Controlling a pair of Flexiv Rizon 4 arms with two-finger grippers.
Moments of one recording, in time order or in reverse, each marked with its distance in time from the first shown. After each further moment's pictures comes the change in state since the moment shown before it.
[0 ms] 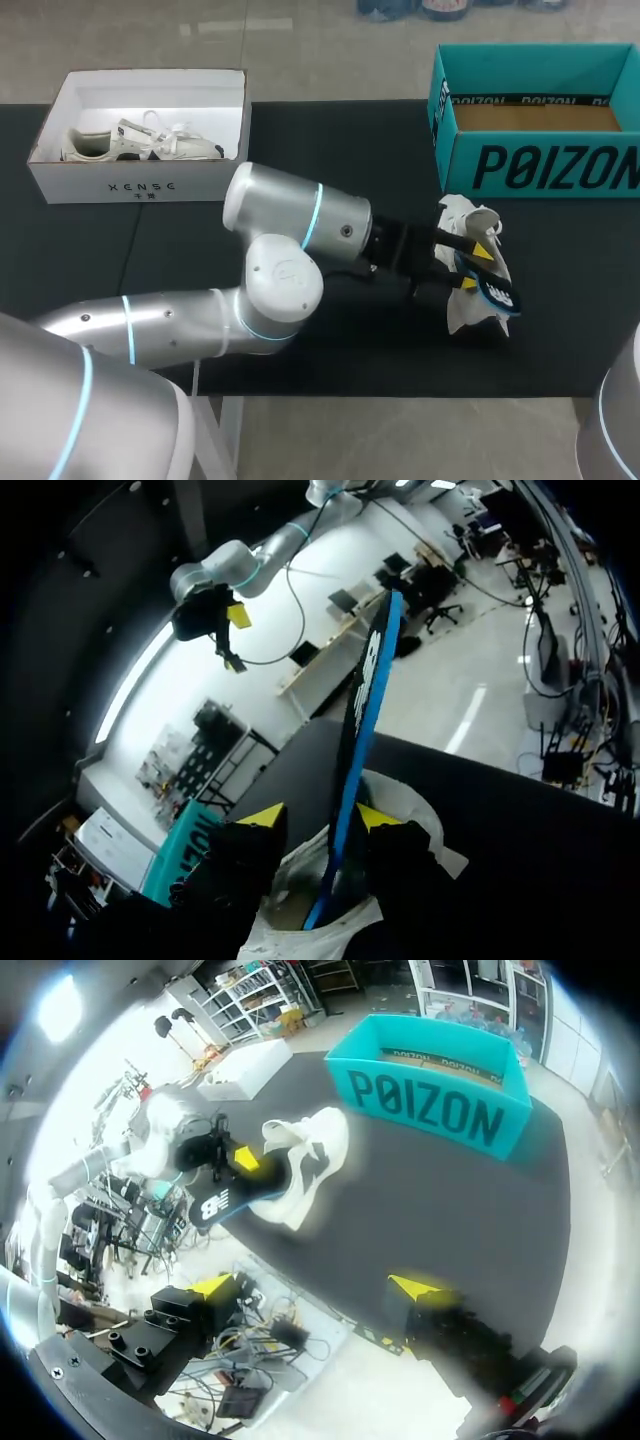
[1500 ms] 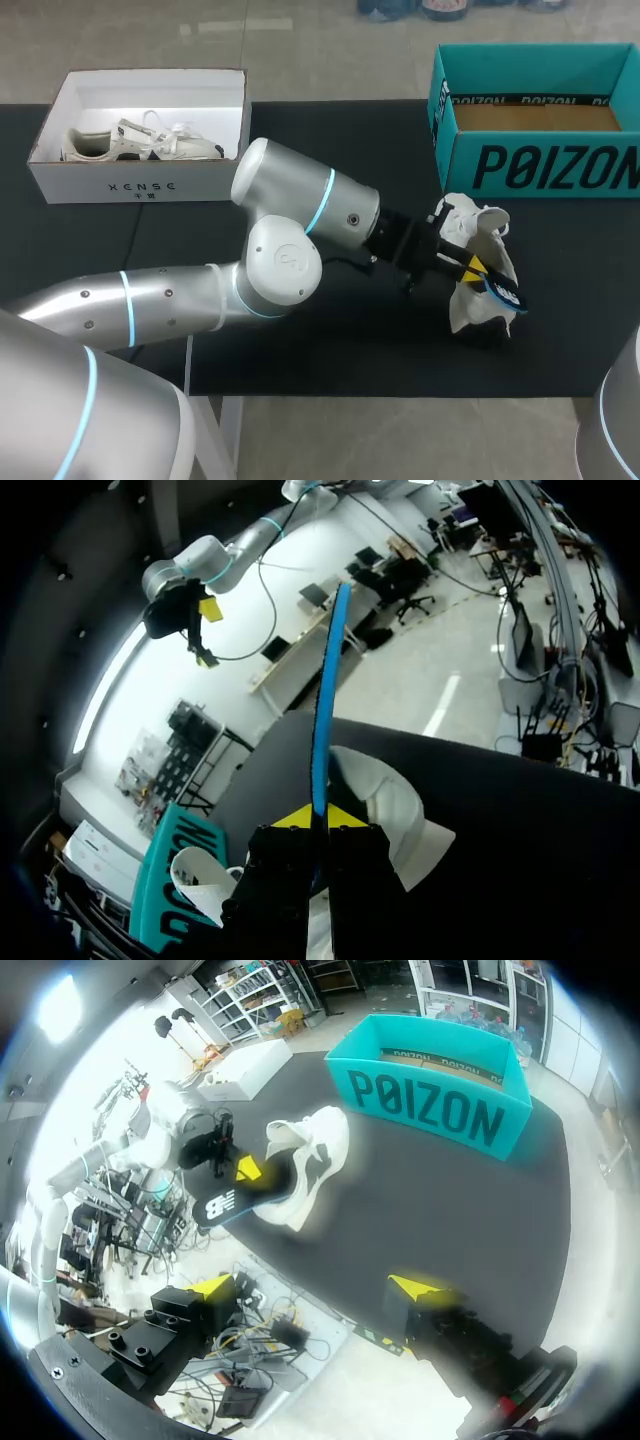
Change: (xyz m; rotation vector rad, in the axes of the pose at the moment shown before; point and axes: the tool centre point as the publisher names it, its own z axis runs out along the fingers) left arm 0.008 0.014 0.001 -0.032 0.125 0.058; right arm 0.000 0.000 0.000 0.000 0.001 0.000
